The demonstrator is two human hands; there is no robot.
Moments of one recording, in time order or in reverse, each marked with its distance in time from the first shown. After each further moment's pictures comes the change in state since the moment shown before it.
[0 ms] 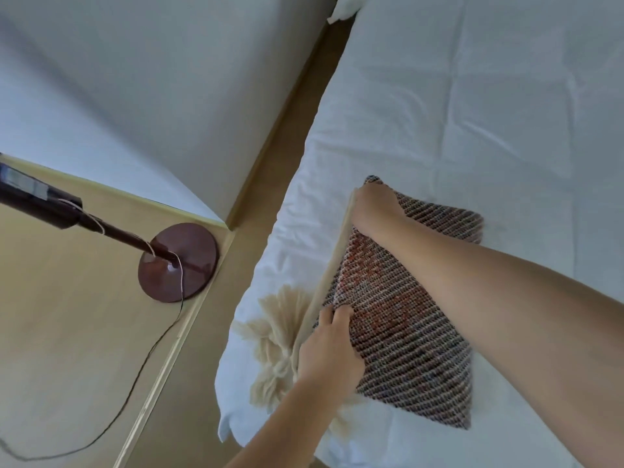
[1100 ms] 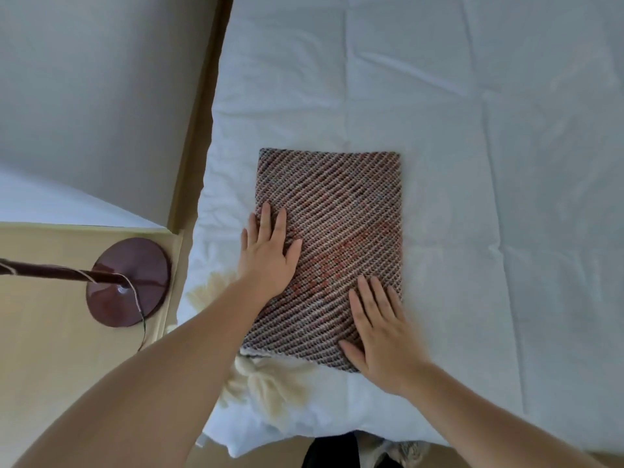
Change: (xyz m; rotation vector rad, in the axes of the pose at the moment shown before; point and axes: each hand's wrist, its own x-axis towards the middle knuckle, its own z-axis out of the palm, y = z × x) left_hand 0.123 -0.005 0.024 0.440 0.128 0.265; right_hand -0.231 0.141 0.167 -0.037 -0.038 -0.190
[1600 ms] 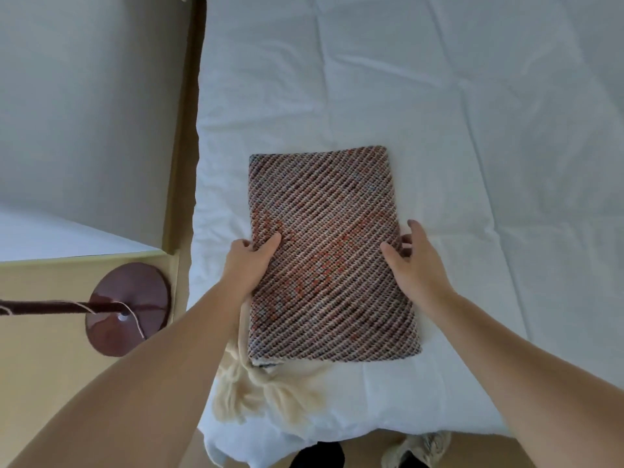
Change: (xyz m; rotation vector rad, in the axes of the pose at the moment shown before) left_hand 0.012 -0.029 -0.017 -0.816 -0.119 -0.494; right_hand 0.049 0.042 -0.057 0.882 0.323 0.601
